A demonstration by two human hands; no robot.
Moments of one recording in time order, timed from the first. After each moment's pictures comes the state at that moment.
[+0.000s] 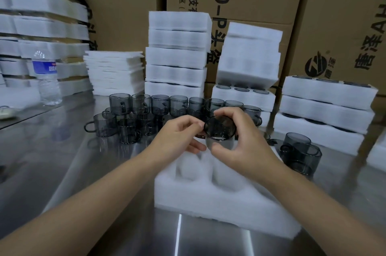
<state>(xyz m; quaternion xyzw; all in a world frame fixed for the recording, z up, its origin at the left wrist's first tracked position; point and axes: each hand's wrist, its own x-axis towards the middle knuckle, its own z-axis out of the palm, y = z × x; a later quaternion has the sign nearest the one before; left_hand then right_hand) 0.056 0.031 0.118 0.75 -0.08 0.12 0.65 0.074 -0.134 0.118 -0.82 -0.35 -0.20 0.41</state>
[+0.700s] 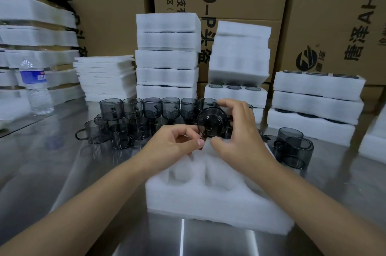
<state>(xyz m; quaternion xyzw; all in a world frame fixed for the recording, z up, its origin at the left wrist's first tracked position) 0.059 0.036 0.110 0.77 -0.17 0.09 0.61 0.082 -0.136 0.117 -0.82 -0.30 -0.27 0.40</state>
